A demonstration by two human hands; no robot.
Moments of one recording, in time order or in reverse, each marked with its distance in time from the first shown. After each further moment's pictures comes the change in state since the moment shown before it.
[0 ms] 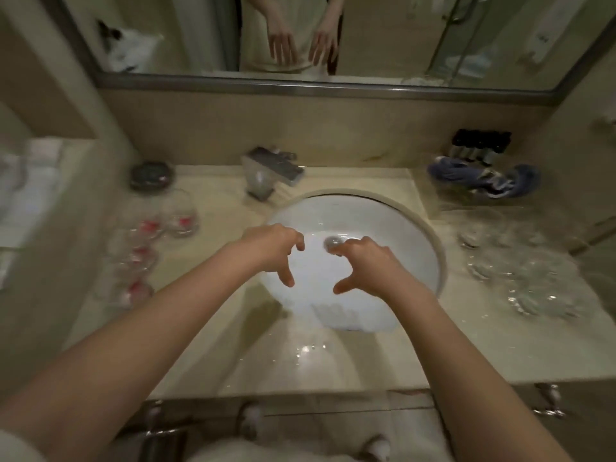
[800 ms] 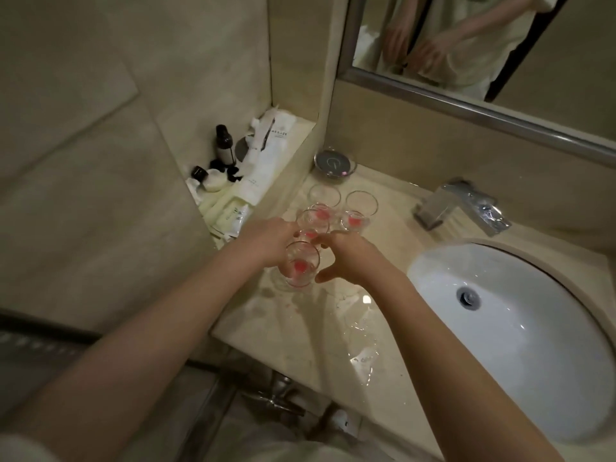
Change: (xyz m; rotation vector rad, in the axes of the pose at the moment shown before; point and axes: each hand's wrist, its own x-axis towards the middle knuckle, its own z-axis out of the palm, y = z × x) left_hand -0.132 -0.266 0.052 -0.245 0.195 -0.396; right_hand 0.123 -0.296 0.017 0.025 -0.130 -0.444
